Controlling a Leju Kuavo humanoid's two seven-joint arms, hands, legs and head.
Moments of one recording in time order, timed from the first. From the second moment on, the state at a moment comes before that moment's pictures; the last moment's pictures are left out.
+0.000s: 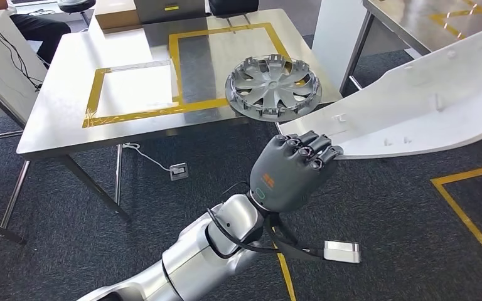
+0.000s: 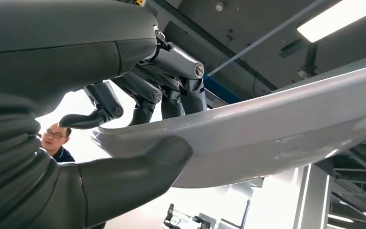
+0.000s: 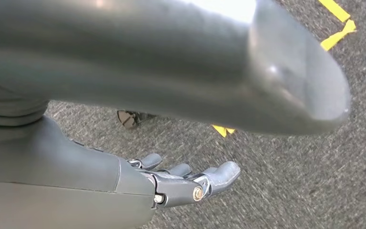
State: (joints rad) left arm -0.59 -0.31 -0.90 -1.12 -1.41 0.50 -0.05; right arm -0.10 0.15 -1.32 -0.21 0.74 -0.07 -0.45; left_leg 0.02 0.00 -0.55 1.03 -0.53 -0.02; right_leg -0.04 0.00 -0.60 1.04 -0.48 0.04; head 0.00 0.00
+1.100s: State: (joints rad) left arm -0.59 -0.32 -0.90 -1.11 -1.49 0.54 -0.05; right arm -0.10 0.15 -1.32 -0.21 0.74 -0.06 -0.44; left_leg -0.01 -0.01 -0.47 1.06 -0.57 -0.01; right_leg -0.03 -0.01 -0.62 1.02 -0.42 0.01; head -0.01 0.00
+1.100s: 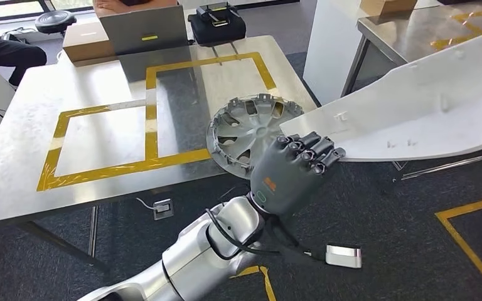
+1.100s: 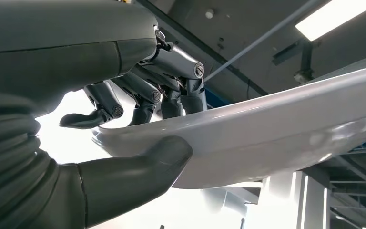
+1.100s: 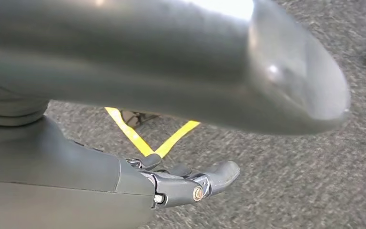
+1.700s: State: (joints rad) left arm -0.59 -0.31 -0.89 -1.10 -1.50 0.58 0.00; right arm -0.10 0.15 -1.32 -0.21 0.73 -0.06 -0.44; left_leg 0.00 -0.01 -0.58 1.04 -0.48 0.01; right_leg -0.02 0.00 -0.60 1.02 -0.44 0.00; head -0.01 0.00
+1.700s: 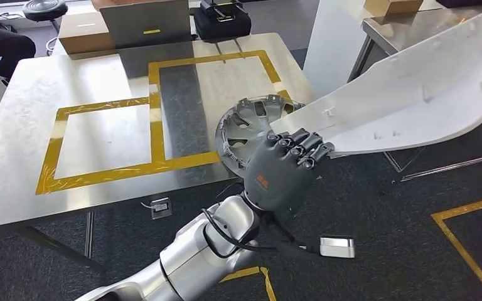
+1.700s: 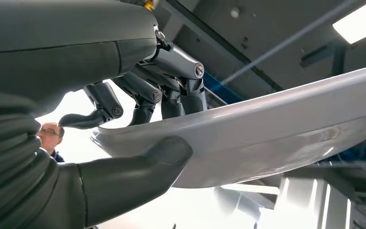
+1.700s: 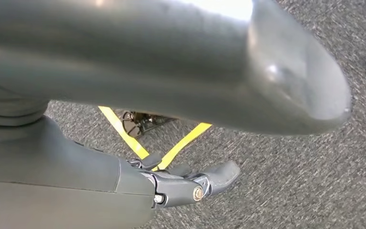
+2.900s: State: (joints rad) left arm -1.20 0.01 -1.10 -0.32 -1.56 0.52 0.37; right arm -0.03 0.11 -0.31 -0.21 -0.41 -0.15 -0.41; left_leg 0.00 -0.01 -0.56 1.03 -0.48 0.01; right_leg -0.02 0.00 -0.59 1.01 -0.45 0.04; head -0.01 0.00
